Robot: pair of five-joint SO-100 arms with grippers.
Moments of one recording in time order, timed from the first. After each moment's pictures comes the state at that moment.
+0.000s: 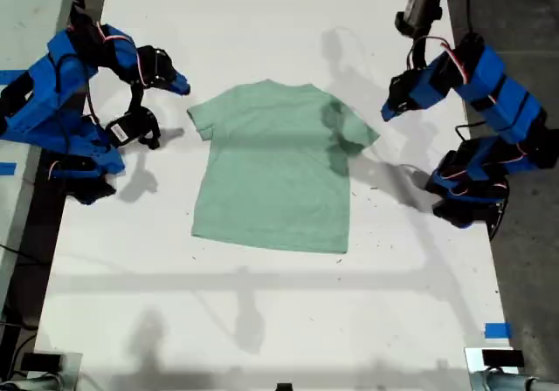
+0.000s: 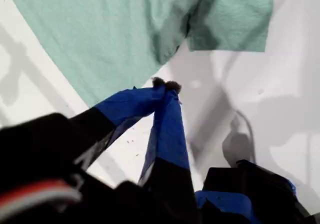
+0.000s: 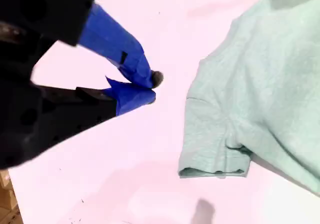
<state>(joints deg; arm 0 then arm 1) -45.0 124.9 106.6 82.6 30.2 36.5 122.5 94.9 94.2 -49.5</state>
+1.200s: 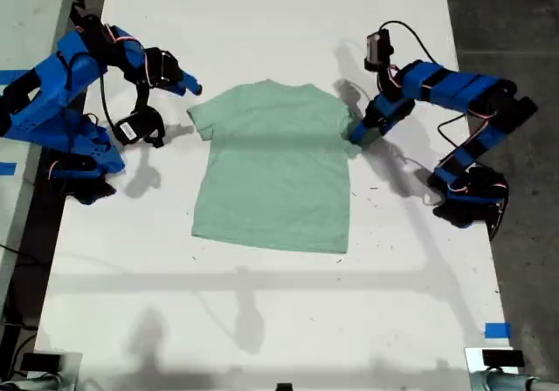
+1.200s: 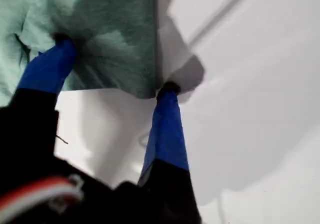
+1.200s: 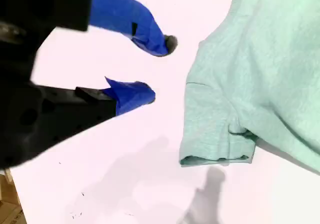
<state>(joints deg) -46.9 122.2 110.0 80.2 32.3 56.4 92.1 122.3 55.0 -73.0</state>
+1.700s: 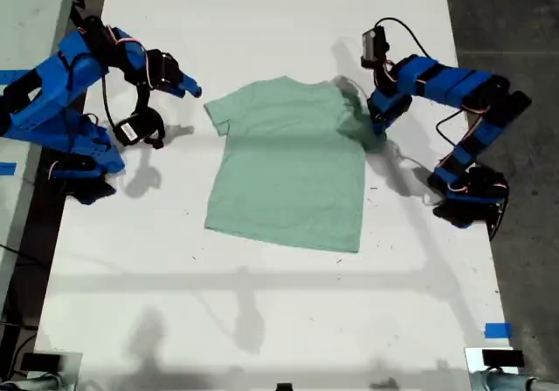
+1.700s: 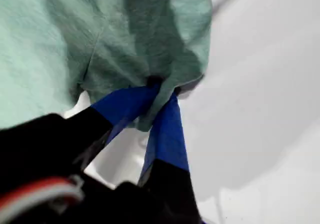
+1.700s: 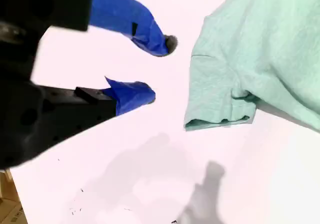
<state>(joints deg) -46.9 122.1 111.0 80.2 32.3 56.7 88.7 116.9 60.2 -73.6</state>
